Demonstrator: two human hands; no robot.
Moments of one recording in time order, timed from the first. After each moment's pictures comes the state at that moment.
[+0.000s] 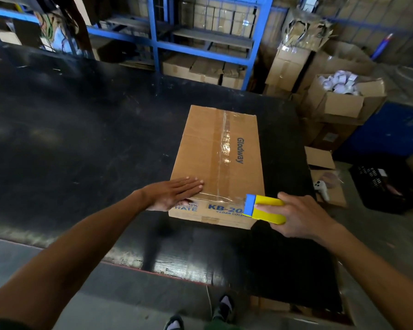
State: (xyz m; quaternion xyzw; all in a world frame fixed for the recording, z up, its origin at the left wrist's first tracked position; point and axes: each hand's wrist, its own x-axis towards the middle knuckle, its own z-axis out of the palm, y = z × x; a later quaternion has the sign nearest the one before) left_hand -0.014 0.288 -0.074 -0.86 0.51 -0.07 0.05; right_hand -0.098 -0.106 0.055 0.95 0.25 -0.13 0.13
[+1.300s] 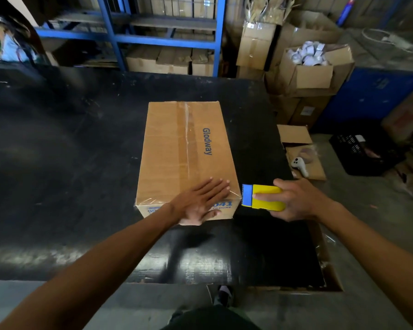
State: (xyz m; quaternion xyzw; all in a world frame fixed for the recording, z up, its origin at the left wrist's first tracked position) left_hand -0.027 0.115 -0.072 -0.84 0.54 -0.10 -0.02; right_hand -0.082 -0.205 0.029 0.94 0.32 -0.05 0.08
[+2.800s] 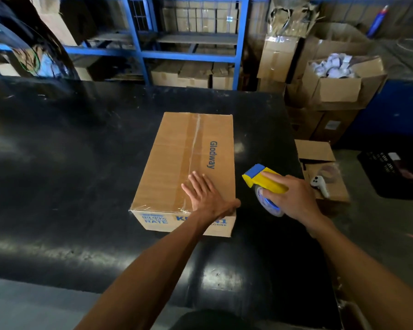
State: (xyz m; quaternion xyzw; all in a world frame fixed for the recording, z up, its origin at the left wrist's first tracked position) left_hand -0.001 0.040 -0.035 -0.98 -0.05 0.16 -0.12; right_hand -0.027 -0.184 0.012 0.96 -0.01 0.04 -0.28
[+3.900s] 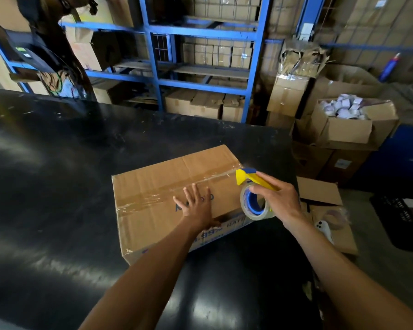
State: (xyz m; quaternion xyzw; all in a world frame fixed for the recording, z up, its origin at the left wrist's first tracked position) left_hand 0.093 0.032 -0.028 -0.98 -0.01 0.20 -0.07; right_hand 0.090 -0.187 0.044 0.82 -0.09 0.00 -0.57
